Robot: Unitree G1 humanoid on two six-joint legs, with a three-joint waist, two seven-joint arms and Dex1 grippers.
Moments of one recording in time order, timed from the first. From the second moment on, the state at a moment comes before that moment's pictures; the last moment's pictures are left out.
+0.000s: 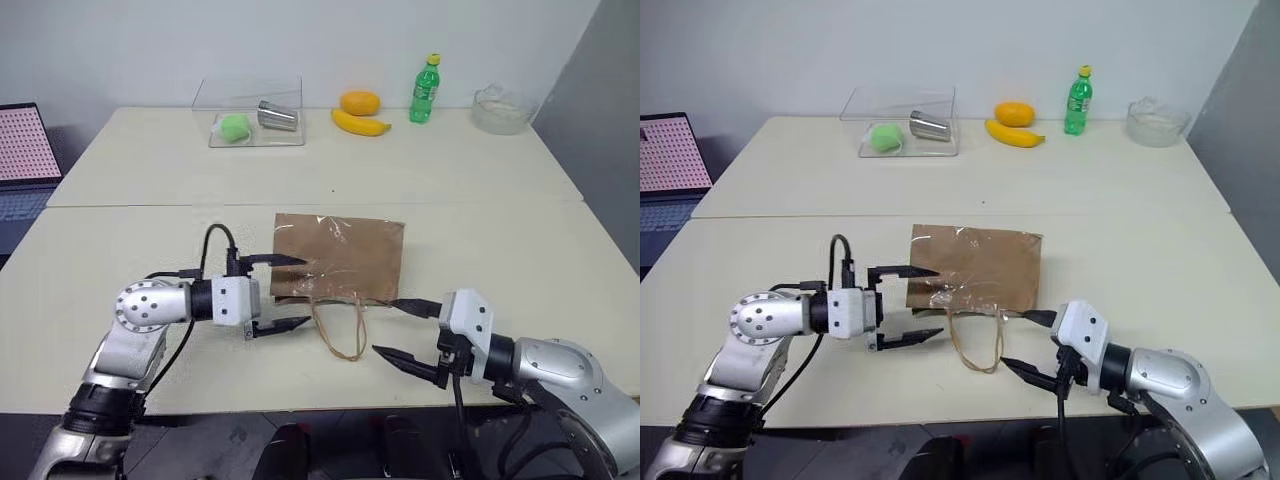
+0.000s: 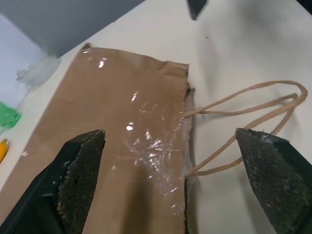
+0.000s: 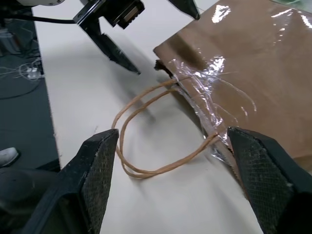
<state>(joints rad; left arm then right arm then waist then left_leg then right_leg) -0.30 0.70 -0.08 0.02 -0.19 -0.43 -1.20 0.06 -0.59 0.04 -0.84 0.38 0.68 0.75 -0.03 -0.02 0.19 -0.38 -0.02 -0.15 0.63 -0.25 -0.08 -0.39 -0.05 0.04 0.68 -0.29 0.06</state>
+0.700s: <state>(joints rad) -0.41 0.56 -0.25 0.21 -0.07 -0.62 -1.17 0.06 -0.66 0.02 -0.90 0.49 0.77 0.65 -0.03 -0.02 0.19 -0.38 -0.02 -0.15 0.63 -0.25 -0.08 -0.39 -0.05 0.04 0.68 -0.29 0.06</state>
